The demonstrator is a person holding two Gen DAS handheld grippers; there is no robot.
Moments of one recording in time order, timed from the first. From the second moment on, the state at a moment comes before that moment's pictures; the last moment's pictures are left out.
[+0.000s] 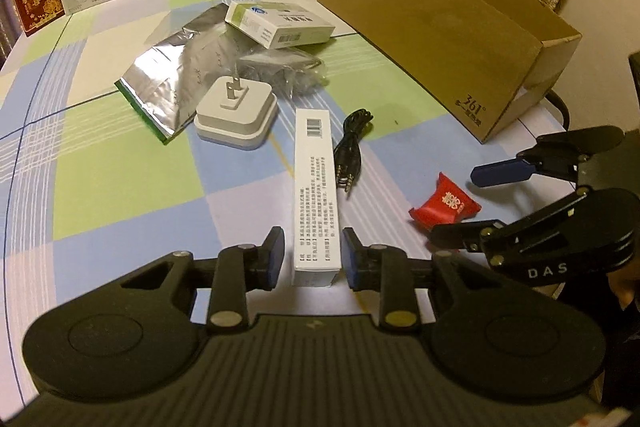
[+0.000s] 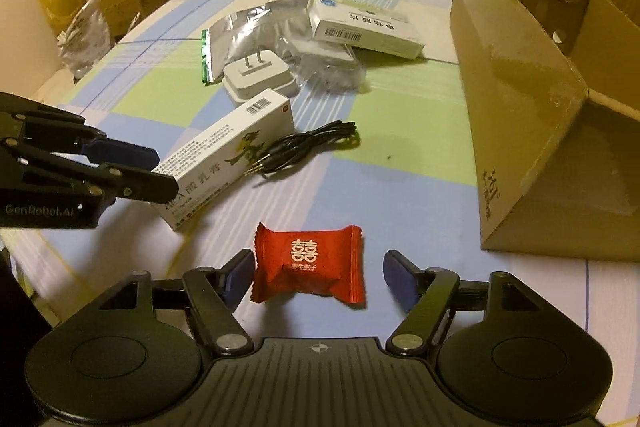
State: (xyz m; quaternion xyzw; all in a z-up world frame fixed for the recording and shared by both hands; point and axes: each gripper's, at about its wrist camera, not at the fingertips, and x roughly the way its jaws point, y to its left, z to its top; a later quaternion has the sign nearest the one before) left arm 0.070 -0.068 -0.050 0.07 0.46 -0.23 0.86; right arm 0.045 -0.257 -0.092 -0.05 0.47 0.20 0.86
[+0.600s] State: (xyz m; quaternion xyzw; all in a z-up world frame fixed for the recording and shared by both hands) left arm 0.099 -0.077 -0.059 0.06 0.46 -0.23 0.86; right arm 0.045 -0.258 -0.106 -0.03 0.44 0.18 0.88
